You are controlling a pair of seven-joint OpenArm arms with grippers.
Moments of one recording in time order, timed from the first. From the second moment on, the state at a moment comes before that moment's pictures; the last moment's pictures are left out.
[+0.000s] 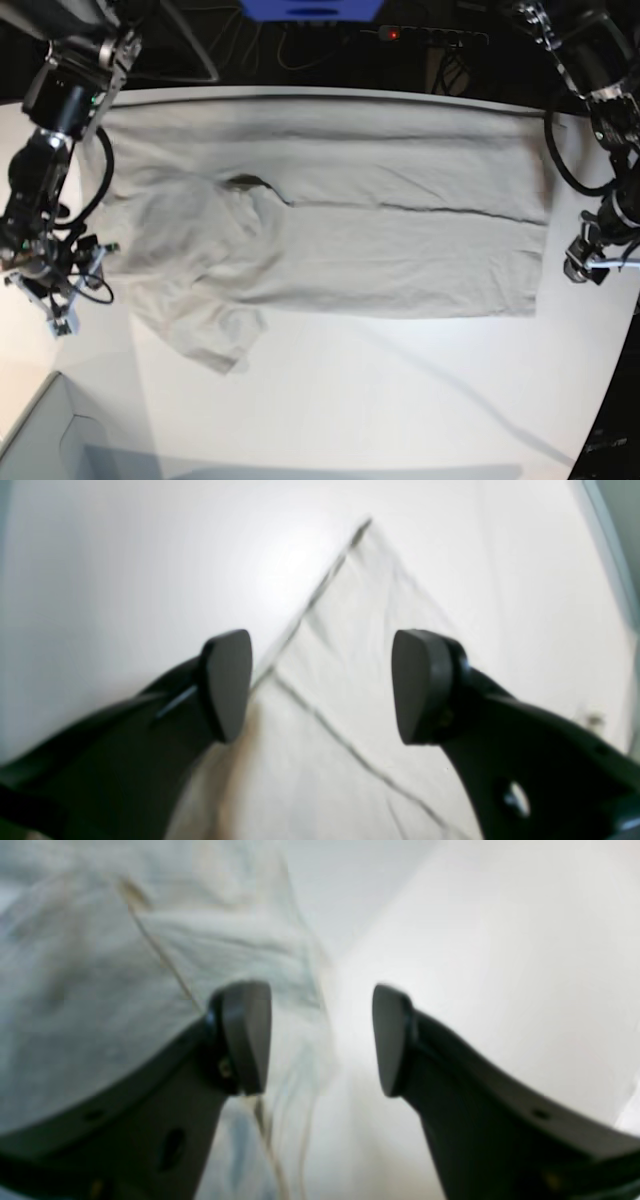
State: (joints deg) left arm -5.4 -16.0 -33.8 79.4 -37.1 0.0 51.6; right arm 14.5 10.4 28.5 76.5 -13.5 40.1 -46.8
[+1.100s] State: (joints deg) left arm -20.2 -23.4 0.9 43.9 -37.7 0.1 13.8; right arm 32.4 18.0 19.0 16.6 -14.4 27.4 0.4
